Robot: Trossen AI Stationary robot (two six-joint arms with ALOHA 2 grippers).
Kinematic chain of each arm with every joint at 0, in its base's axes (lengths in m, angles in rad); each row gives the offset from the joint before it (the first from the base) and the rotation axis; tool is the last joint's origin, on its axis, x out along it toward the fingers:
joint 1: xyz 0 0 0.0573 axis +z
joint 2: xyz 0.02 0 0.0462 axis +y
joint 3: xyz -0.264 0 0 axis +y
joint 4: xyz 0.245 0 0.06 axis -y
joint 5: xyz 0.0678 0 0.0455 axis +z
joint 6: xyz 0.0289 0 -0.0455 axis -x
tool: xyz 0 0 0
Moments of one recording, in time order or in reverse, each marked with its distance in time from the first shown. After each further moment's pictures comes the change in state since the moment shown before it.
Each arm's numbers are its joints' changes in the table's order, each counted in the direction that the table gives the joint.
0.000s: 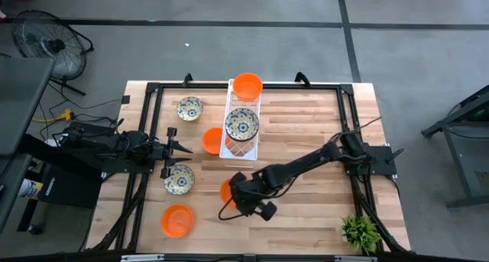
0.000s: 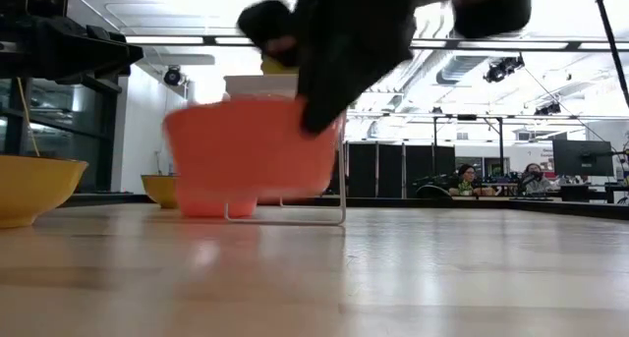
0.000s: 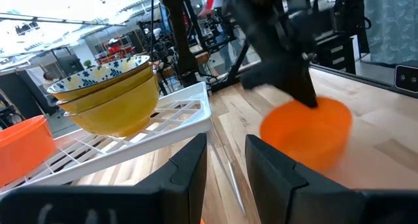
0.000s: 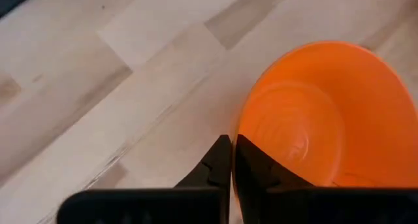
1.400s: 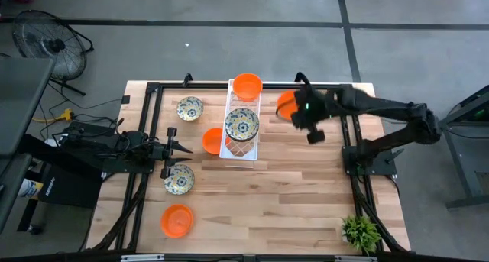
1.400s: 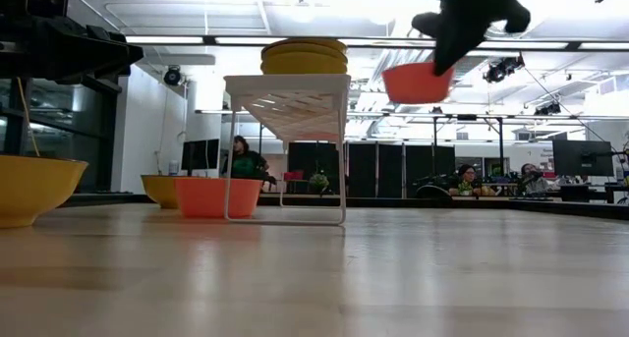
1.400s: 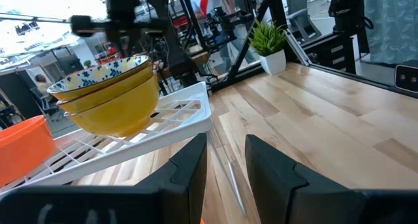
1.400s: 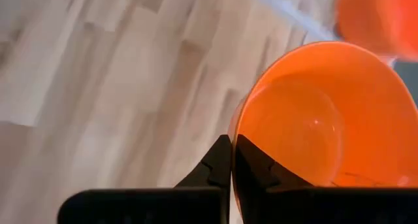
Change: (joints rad) left arm 0.000 0.000 0.000 0.000 0.000 0.000; right arm -0.598 -0.841 0.444 -0.337 -0.182 0.175
